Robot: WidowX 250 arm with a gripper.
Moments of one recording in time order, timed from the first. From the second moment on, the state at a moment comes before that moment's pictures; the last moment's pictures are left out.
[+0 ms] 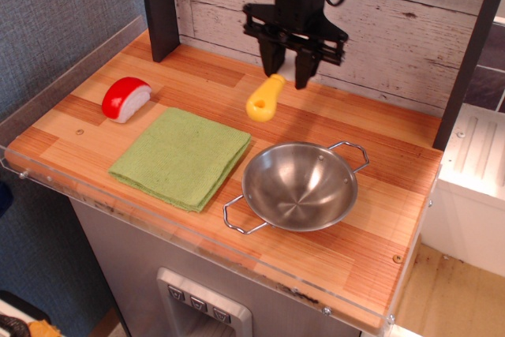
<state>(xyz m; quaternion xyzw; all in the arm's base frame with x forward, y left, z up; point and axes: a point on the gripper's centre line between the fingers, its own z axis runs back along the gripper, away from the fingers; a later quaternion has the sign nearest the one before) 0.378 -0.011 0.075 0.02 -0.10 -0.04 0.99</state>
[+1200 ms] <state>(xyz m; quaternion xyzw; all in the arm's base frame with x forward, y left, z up) 0.285 0.056 0.073 0.02 -0.04 -0.04 1.00</state>
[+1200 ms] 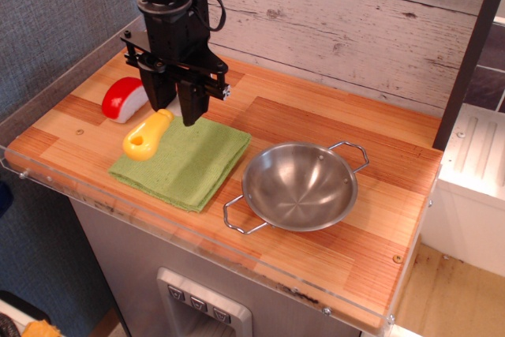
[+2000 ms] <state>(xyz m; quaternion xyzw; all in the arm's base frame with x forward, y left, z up) 0.281 0.060 0.074 0.00 -0.03 -0.04 1.00</state>
